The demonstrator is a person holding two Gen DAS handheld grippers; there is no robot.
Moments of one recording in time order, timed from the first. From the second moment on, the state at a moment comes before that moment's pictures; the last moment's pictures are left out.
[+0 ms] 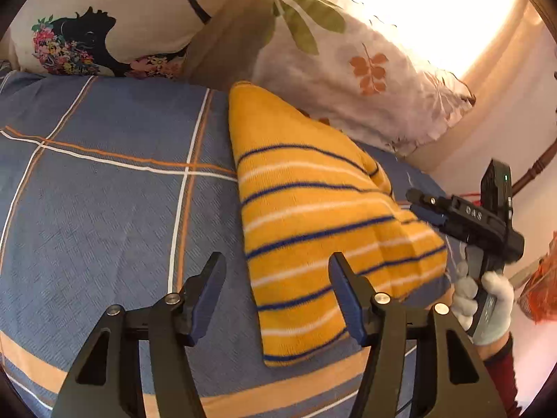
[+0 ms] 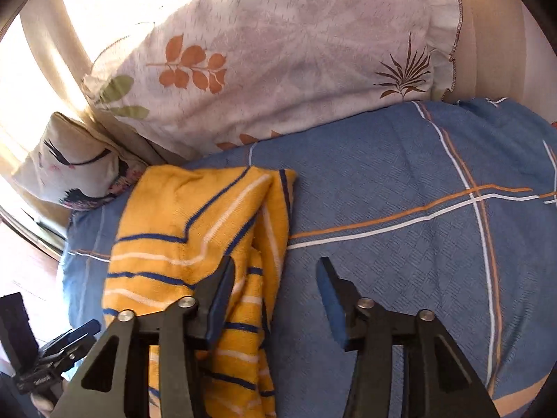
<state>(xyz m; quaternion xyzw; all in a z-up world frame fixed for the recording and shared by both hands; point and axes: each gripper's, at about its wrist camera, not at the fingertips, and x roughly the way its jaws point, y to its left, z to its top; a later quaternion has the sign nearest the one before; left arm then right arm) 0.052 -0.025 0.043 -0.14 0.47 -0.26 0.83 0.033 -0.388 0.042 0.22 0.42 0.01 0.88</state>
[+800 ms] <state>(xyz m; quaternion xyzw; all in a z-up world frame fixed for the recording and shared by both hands) 0.094 -0.043 0.052 -0.06 0.53 -0.22 0.82 0.058 -0.363 0.021 0.29 0.41 0.05 0.86</state>
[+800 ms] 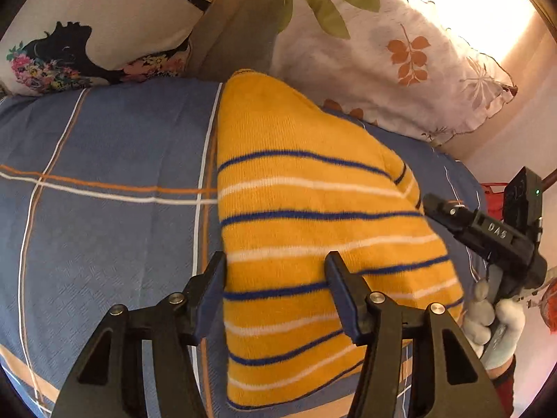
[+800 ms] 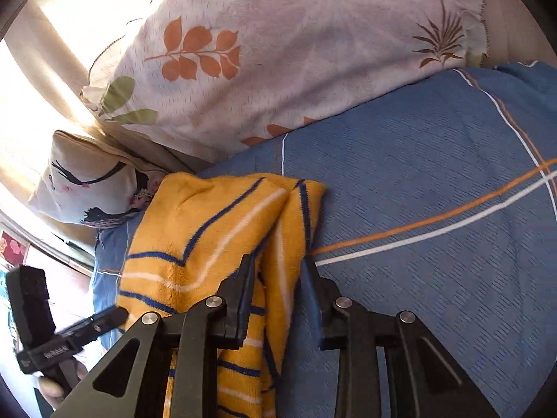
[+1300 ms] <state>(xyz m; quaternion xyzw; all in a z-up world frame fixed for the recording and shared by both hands) 0.030 -0.015 0.041 -0.07 0.50 -0.23 0.83 0.007 -0.299 -0.018 0.34 0.45 0.17 0.81</state>
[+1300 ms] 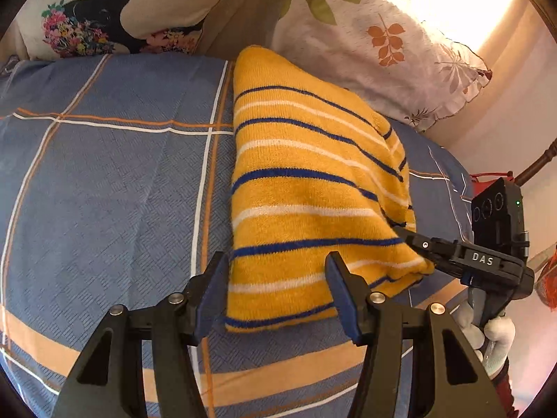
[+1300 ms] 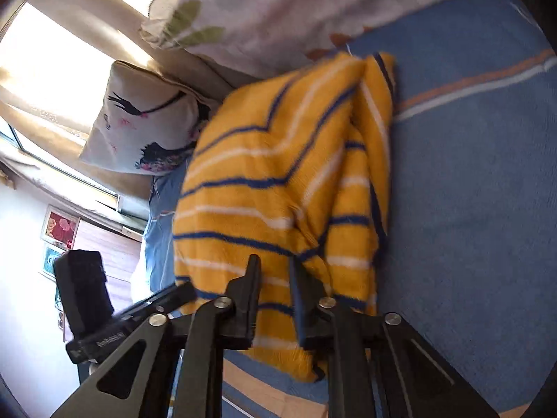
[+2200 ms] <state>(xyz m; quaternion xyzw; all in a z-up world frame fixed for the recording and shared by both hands) -0.062 0.008 0.091 0.03 0.31 -0.09 0.95 0.109 -0.269 0.040 0.29 0.40 0.12 0.86</state>
